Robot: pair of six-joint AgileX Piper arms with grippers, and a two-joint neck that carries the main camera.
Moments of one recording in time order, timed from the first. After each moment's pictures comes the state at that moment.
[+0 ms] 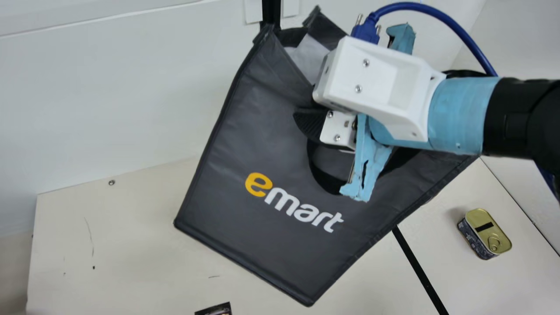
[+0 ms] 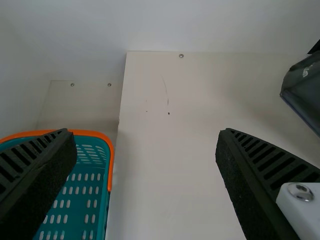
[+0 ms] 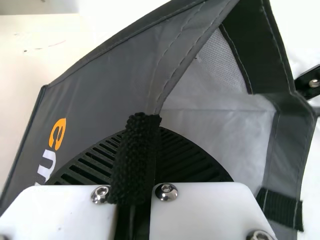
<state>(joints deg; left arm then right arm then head) -1.7 43.3 -69.0 -1.4 69.5 0.0 4.5 76.4 -106.8 24.4 69.9 -59.1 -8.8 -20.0</state>
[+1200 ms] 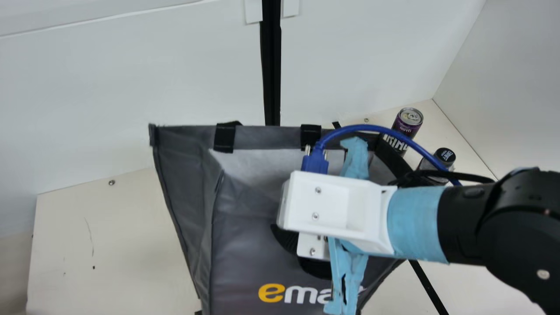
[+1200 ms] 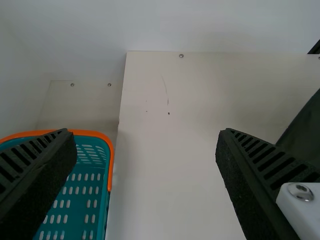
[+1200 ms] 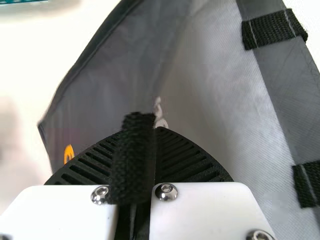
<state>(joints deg) -1.7 43.3 -69.0 -1.4 69.5 0.0 22.9 66.5 -87.9 16.9 69.9 -46.3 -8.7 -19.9</state>
